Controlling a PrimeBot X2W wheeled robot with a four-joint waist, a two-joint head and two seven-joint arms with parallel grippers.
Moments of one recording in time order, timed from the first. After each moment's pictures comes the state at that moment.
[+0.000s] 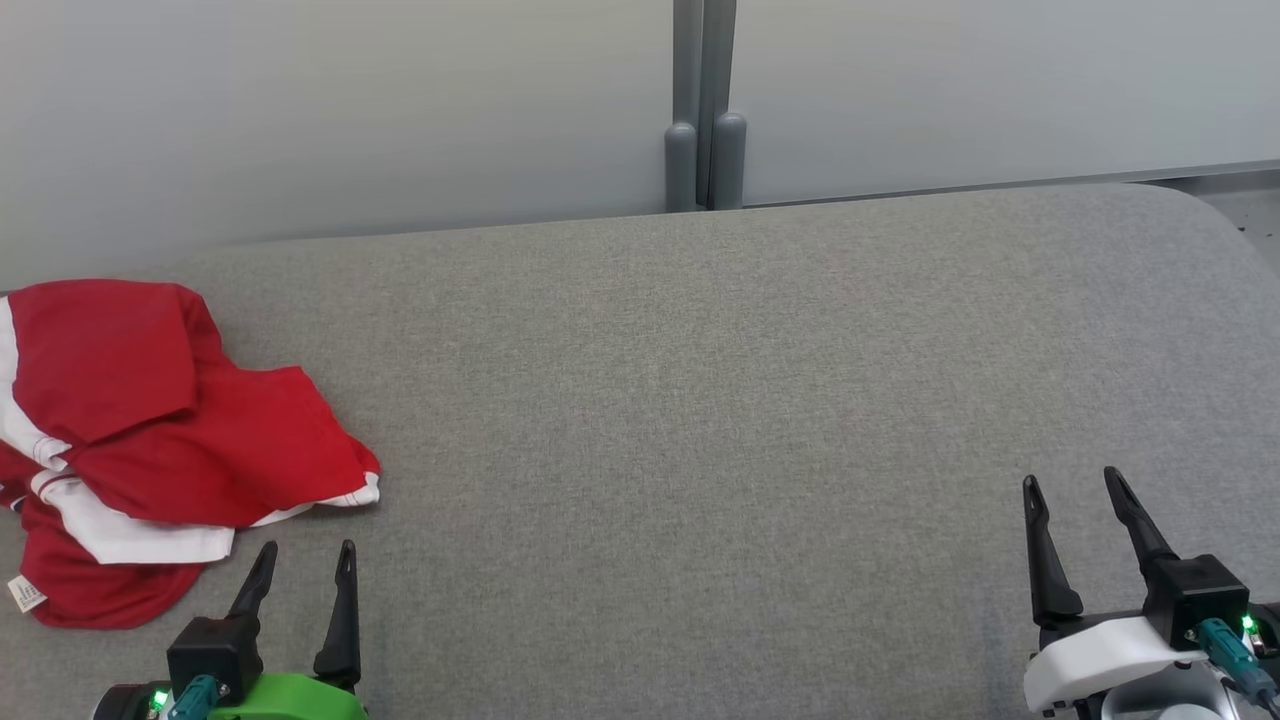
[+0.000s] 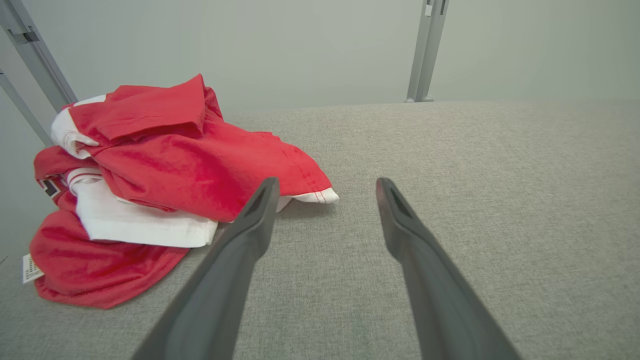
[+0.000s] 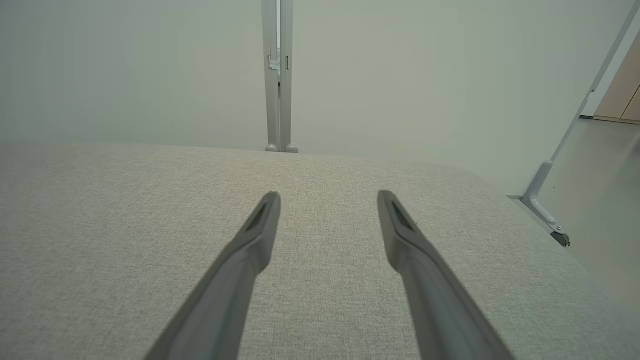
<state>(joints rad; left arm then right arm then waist) -0.01 0.13 -0.01 0.36 -0.15 -0.13 -0.26 0.05 -0.05 -0.12 0.14 -0.04 0.13 -0.26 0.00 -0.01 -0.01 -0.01</state>
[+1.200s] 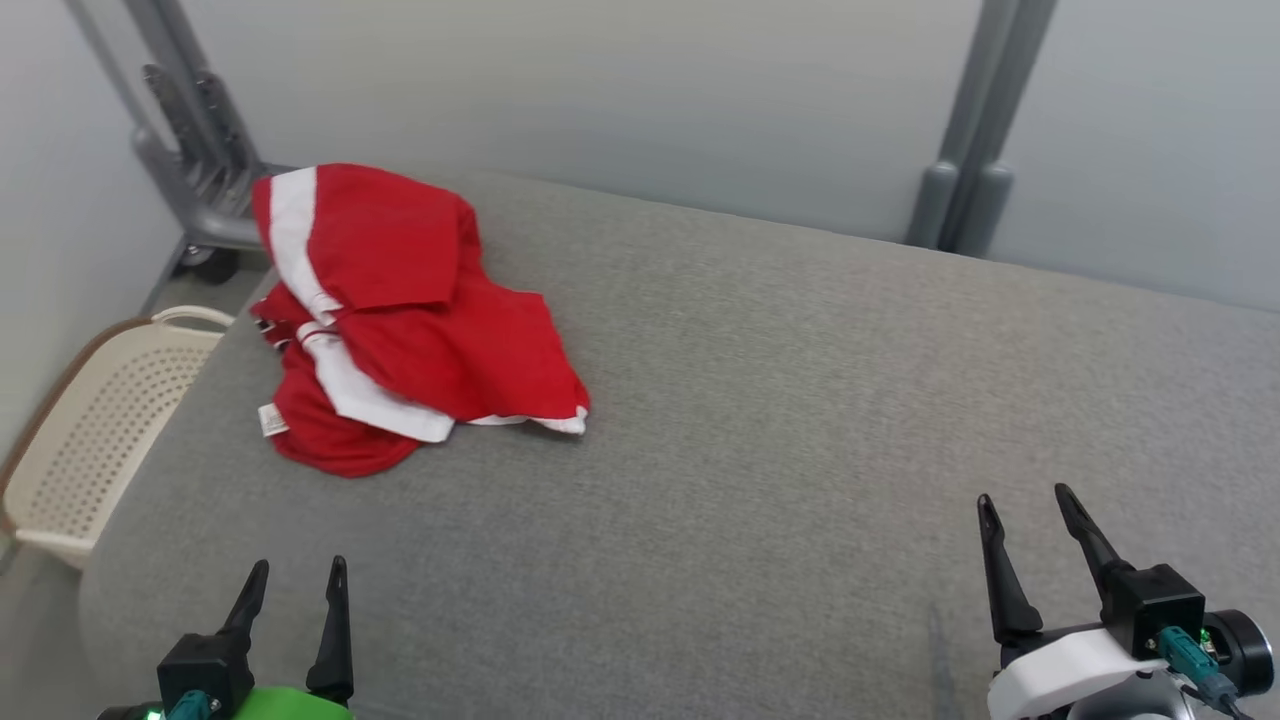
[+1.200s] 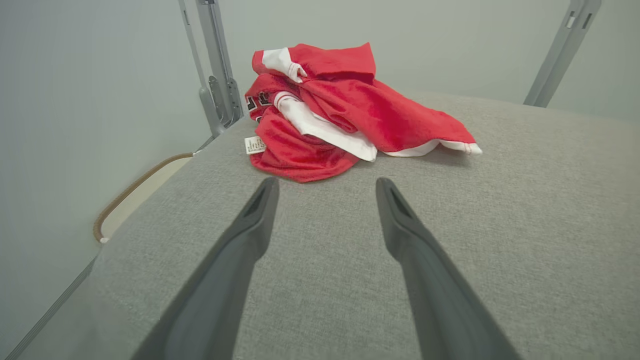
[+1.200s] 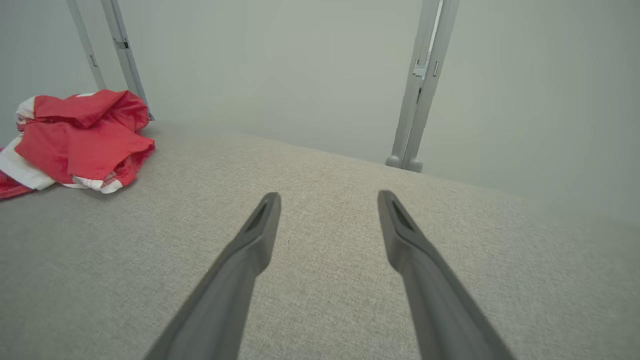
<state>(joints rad) 0.01 0.12 0.01 0.38 -0.15 -0.13 -0.26 0.06 -0.05 -0.05 0.16 0.01 0.13 -0.26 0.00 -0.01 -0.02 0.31</state>
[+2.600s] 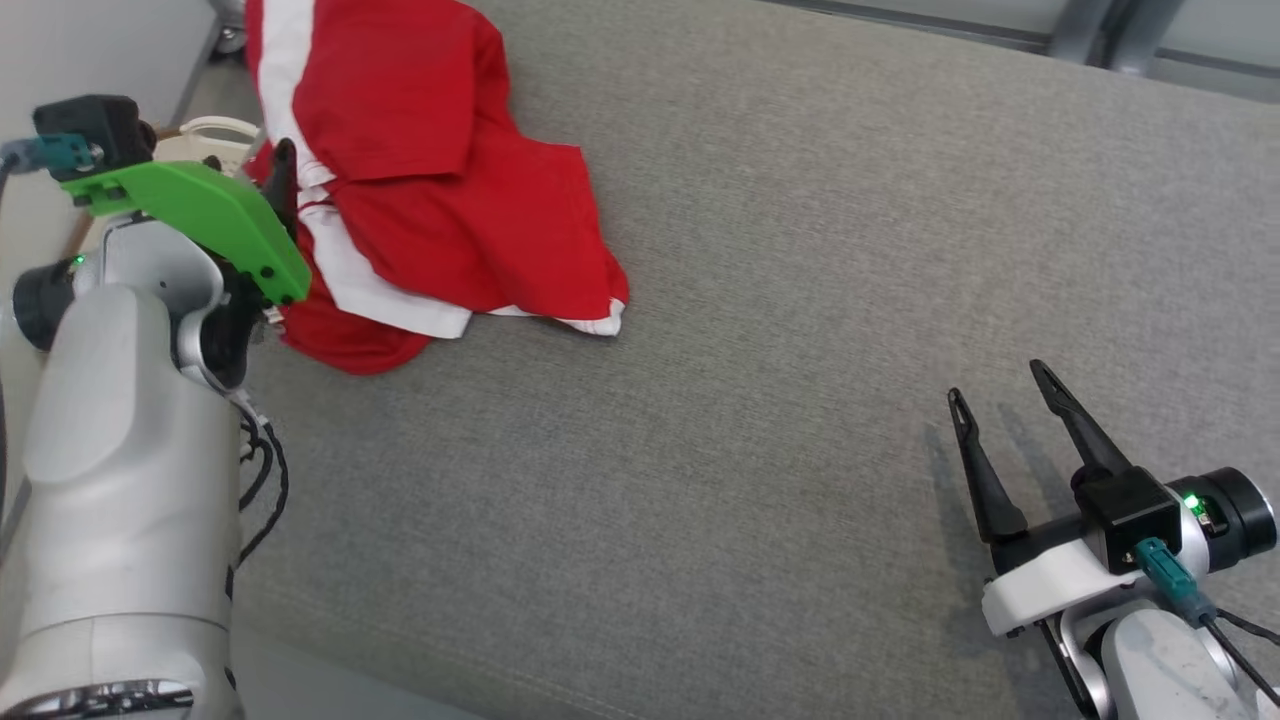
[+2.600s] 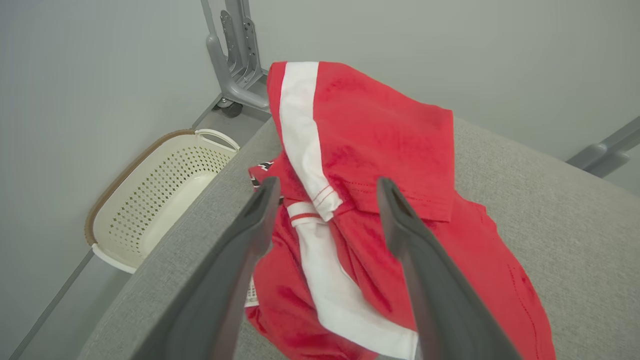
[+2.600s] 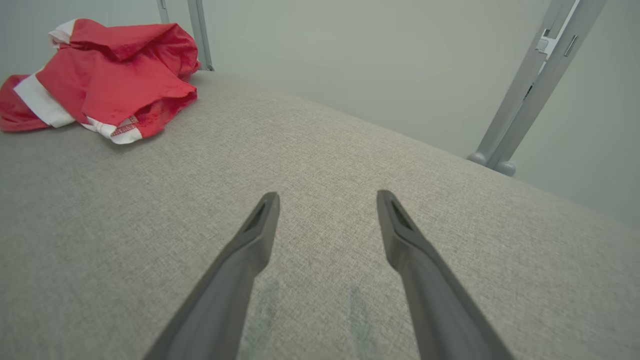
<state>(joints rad) -0.86 0.13 0.03 0.79 -0.35 -0.11 0.25 -0.10 -0.15 0.05 0.11 -0.08 0.13 -0.26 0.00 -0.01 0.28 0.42</state>
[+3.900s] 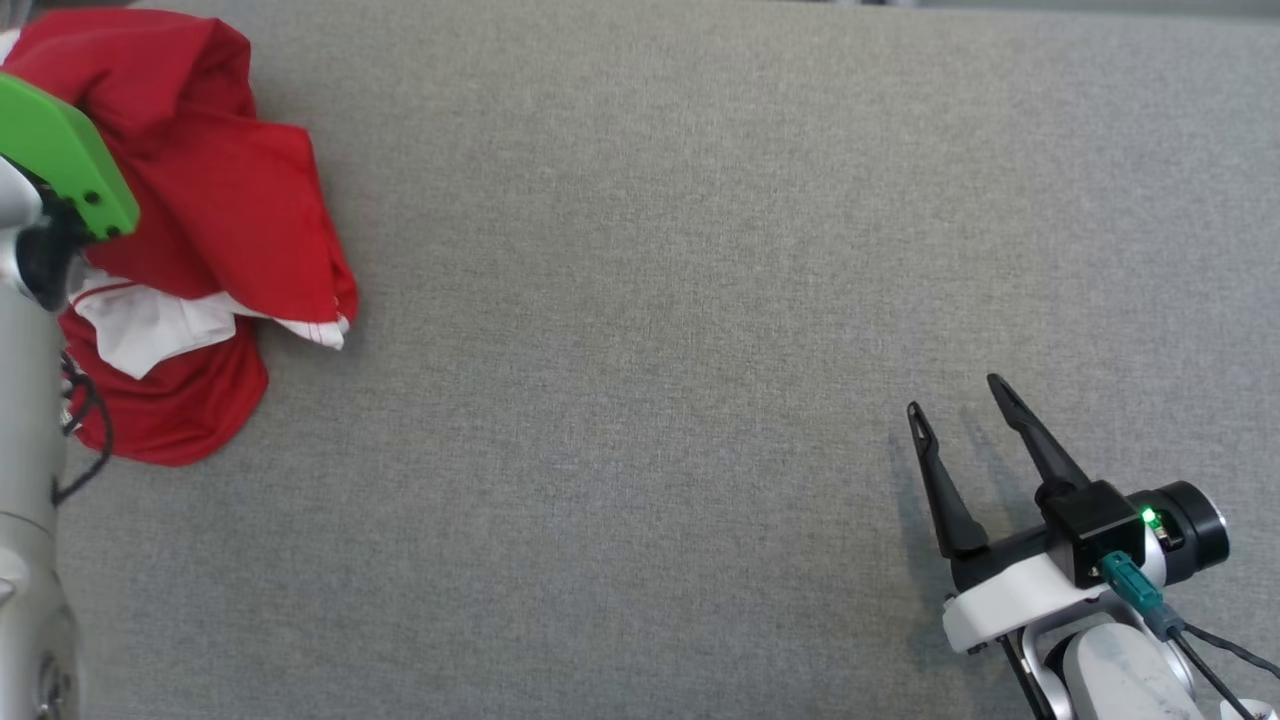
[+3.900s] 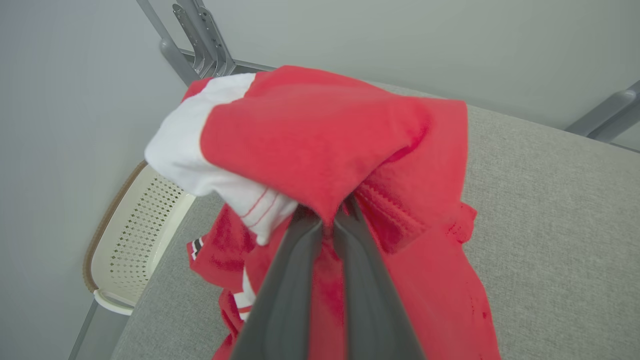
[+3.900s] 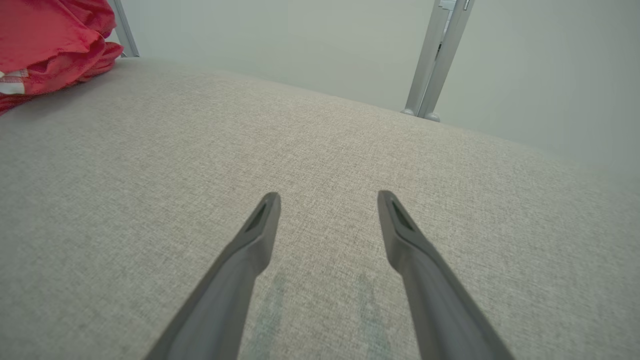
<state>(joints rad) -1.16 0.31 -0.05 1.19 -0.32 -0.11 0.28 -0.08 -0.11 0.09 0.09 -0.07 0.13 -0.26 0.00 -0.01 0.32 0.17</state>
